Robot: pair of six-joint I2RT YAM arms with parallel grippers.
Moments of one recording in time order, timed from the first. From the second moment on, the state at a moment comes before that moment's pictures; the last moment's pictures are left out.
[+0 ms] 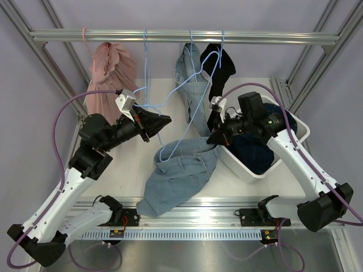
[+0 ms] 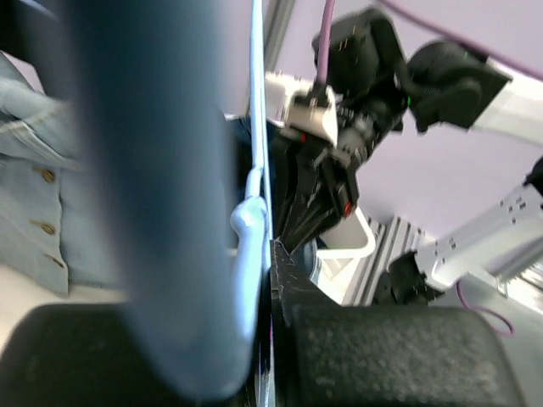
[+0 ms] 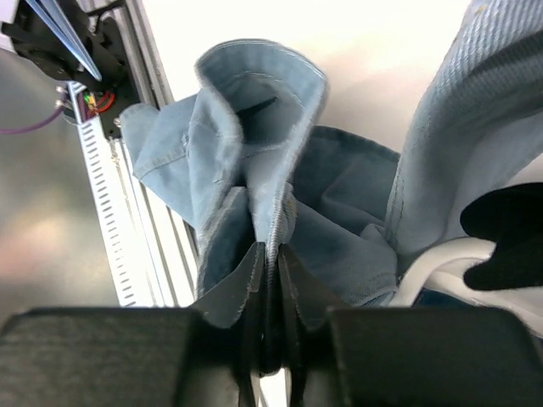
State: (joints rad) left arm -0.57 0.86 1.04 -0.05 0.50 -0.36; right arm 0.45 1.26 1.29 -0.79 -0.77 -0.27
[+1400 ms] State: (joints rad) left arm -0.85 0.92 1.18 -0.45 0.41 -0.18; right arm 0.32 0.85 1.30 -1.33 -0.79 -0.90
